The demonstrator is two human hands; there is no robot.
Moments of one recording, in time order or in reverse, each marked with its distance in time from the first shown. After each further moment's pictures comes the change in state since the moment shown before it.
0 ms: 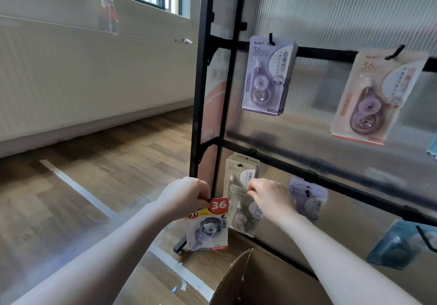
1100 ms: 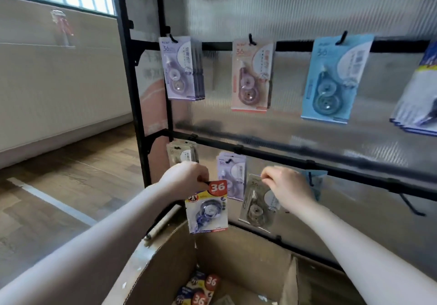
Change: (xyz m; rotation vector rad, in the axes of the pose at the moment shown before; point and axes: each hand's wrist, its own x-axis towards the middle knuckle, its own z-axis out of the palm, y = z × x) left_hand 0.006 0.153 0.007 0.063 0.009 0.047; right_hand -0.129 0.127 -0.086 0.039 0.134 0.101
